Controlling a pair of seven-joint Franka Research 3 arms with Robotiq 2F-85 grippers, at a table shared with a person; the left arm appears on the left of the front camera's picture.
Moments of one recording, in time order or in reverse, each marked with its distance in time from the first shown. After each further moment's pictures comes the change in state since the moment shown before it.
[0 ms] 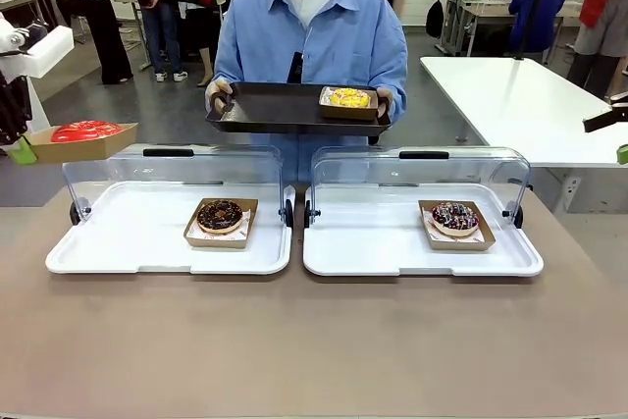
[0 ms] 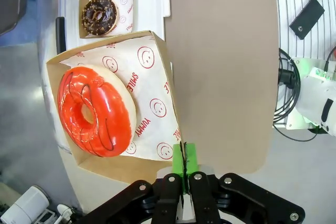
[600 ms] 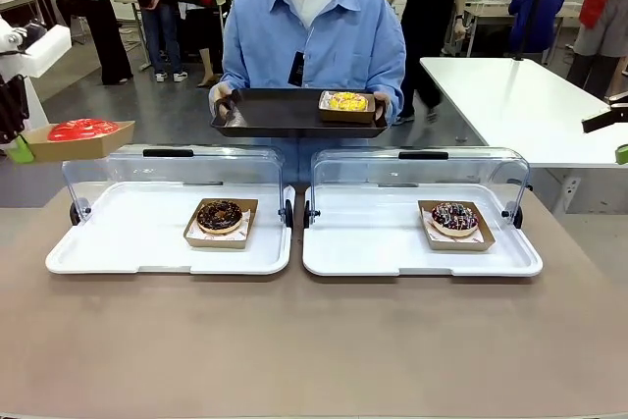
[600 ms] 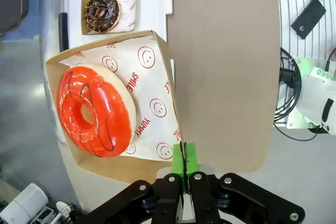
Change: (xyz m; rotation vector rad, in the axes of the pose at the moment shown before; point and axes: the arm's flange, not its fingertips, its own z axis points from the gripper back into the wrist) left arm -0.004 0.002 0.003 0.006 0.005 0.016; right arm 0.000 0.000 0.000 0.001 0.000 0.000
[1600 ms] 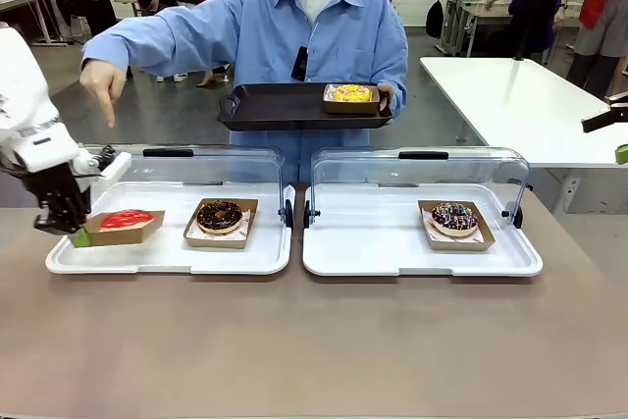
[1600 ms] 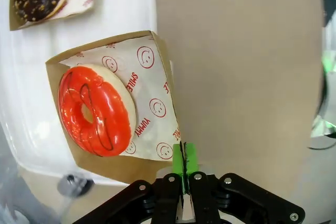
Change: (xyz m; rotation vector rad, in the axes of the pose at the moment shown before) left arm -0.024 0.039 -0.188 -0.168 0.017 -0.036; right arm 0.000 0.000 0.000 0.001 0.000 0.001
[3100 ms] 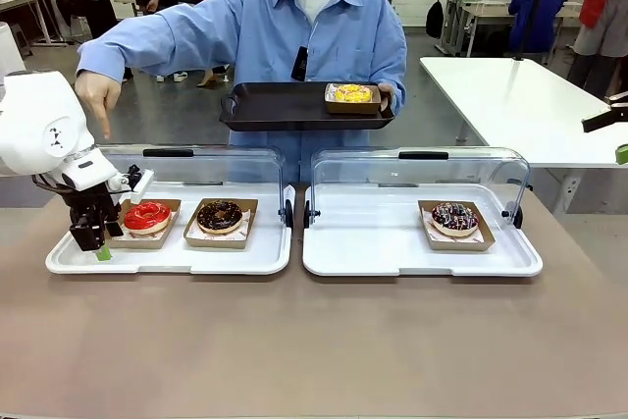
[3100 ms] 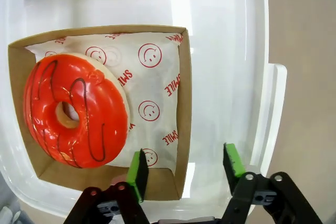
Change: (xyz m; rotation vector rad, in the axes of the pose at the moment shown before) left arm -0.009 0.093 -0.095 0.008 -0.010 0.049; right arm 0.000 0.000 0.000 -0.001 0.000 0.001
